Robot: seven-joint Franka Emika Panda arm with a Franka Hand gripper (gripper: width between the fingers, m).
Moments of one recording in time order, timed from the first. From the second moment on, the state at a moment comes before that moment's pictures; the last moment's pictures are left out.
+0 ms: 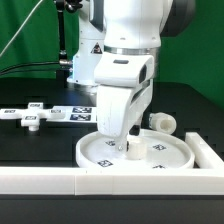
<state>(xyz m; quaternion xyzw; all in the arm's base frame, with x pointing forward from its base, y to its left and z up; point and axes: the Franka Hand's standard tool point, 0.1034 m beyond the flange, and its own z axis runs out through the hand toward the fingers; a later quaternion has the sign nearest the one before) 0.547 0.025 0.027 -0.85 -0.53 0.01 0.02</state>
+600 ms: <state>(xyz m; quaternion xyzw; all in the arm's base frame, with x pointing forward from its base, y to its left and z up) 0.510 0.066 0.061 -0.94 -0.33 0.02 0.01</state>
